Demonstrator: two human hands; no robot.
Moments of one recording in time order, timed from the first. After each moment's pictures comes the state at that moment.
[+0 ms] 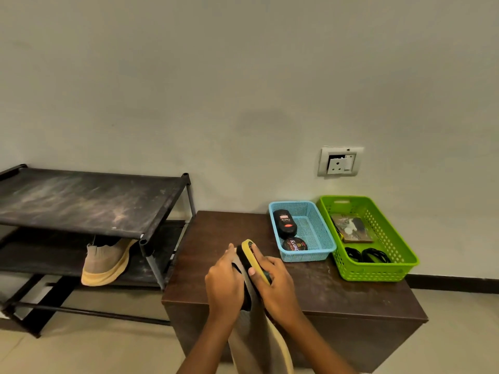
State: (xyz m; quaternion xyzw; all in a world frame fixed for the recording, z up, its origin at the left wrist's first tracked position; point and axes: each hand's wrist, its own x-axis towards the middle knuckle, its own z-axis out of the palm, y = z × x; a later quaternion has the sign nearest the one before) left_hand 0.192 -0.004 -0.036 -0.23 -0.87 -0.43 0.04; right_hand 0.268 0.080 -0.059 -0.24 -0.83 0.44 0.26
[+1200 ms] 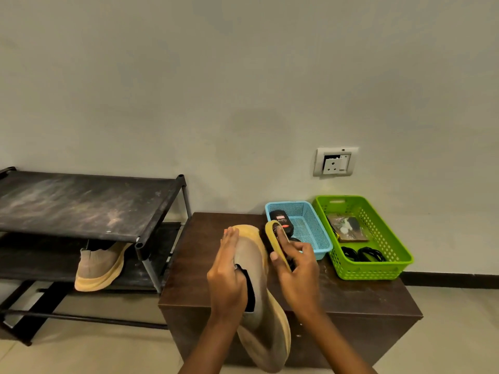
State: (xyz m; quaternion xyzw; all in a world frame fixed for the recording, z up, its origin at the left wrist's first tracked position) left_hand 0.204 -0.005 -0.018 -0.32 -0.74 -0.57 0.16; right_hand 0.286 0.089 -0.018 -0.24 -0.79 0.37 0.43
